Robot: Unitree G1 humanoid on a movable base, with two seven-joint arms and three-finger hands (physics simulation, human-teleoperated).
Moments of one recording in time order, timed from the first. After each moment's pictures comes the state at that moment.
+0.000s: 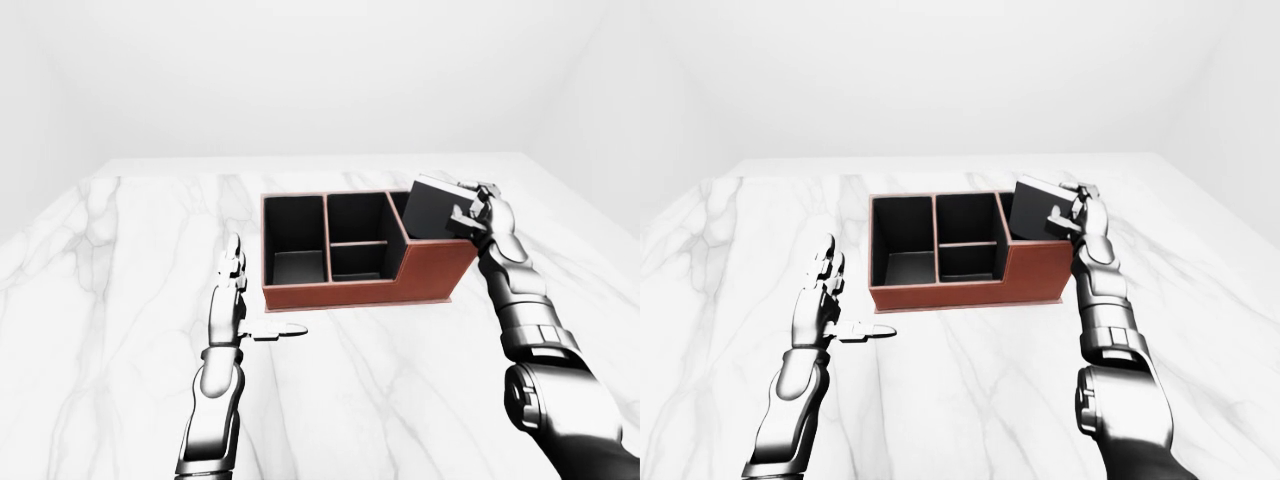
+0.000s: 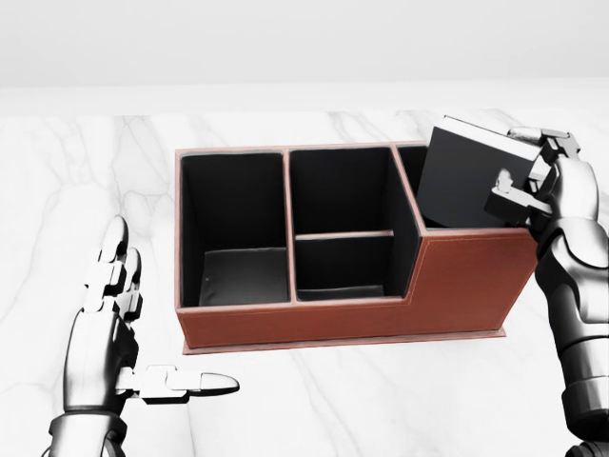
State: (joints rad) left arm 0.02 0.01 0.02 -0.11 0.07 -0.09 0.00; right arm -0.77 -0.41 -0.22 0.81 0.26 0.09 -0.02
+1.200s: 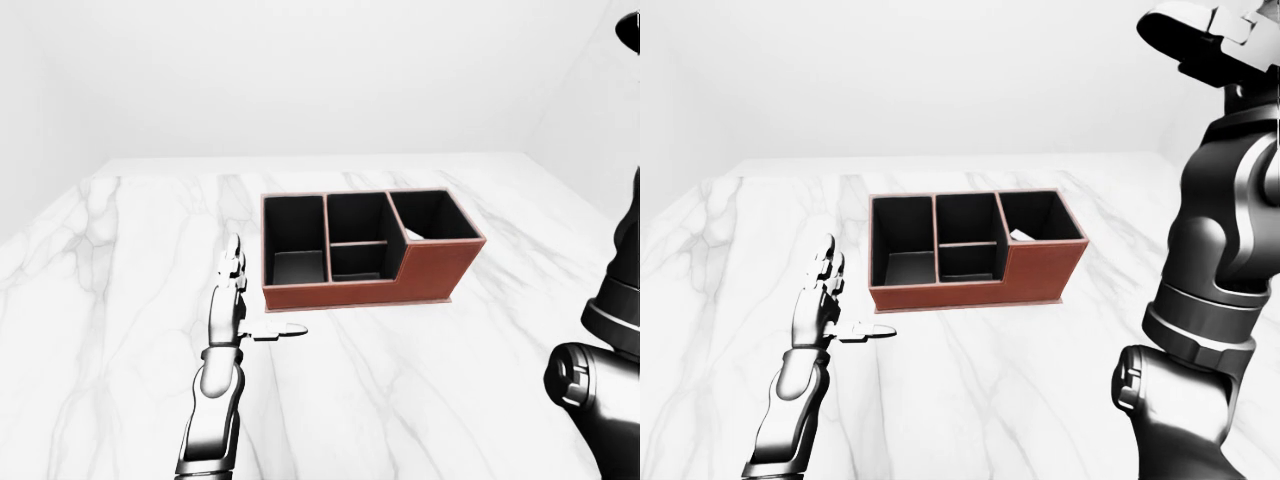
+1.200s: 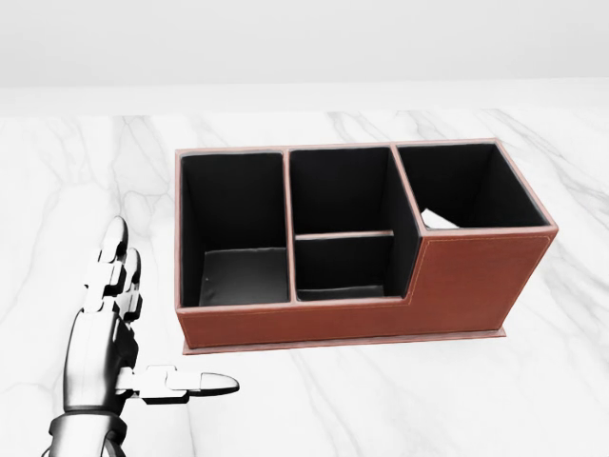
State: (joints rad) left arm 0.03 0.01 0.02 -0.10 0.07 -0.09 0.00; right arm -0.86 -0.60 -0.35 -0.06 0.57 0.09 -0.24
